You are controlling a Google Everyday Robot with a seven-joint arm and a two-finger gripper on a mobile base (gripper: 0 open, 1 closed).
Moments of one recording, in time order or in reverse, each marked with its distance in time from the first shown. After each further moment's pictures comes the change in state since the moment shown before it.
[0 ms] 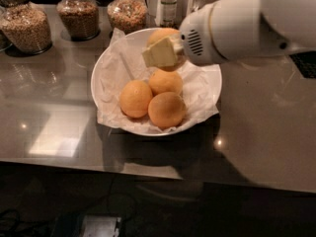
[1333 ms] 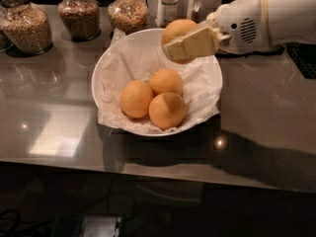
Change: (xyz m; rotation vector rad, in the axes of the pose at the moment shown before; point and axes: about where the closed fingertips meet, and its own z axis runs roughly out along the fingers) arm -0.002 -0.025 -0.027 -0.396 -0.086 -0.127
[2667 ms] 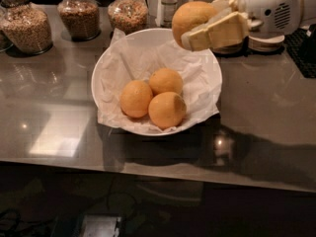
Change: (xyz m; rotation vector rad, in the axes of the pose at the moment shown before) arm -0.018 0.009 -0.037 -0.164 -0.059 -0.224
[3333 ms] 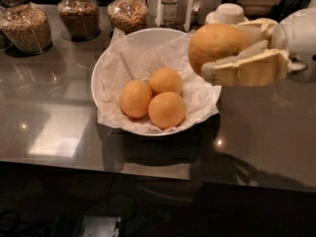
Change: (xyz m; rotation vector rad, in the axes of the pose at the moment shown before) arm 0.014 0.079 -0.035 0.008 -0.135 -0.015
